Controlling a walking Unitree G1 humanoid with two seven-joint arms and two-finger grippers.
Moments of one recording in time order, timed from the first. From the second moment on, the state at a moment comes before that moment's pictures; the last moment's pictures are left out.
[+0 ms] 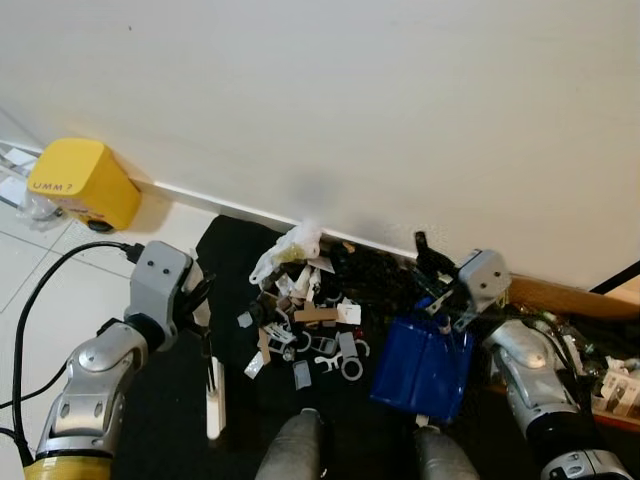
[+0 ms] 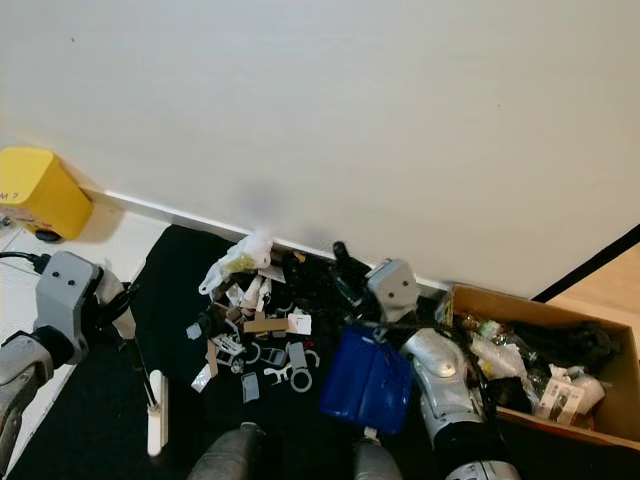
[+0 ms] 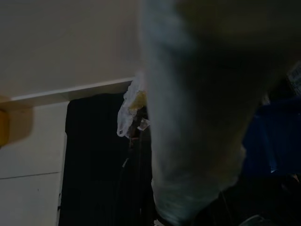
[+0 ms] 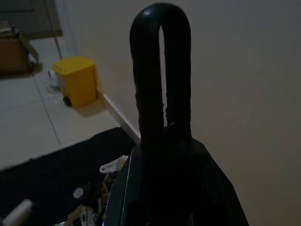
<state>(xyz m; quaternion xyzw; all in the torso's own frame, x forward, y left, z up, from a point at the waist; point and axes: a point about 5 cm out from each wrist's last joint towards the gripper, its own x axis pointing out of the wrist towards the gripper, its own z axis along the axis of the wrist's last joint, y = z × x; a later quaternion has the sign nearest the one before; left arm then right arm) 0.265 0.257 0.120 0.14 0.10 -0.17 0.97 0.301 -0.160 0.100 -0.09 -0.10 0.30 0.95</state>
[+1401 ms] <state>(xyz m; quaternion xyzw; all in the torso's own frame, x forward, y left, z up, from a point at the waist) 0.276 0.248 0.118 0.14 0.07 -0.18 0.97 0.300 -0.161 0.128 -0.04 -0.15 0.28 0.95</state>
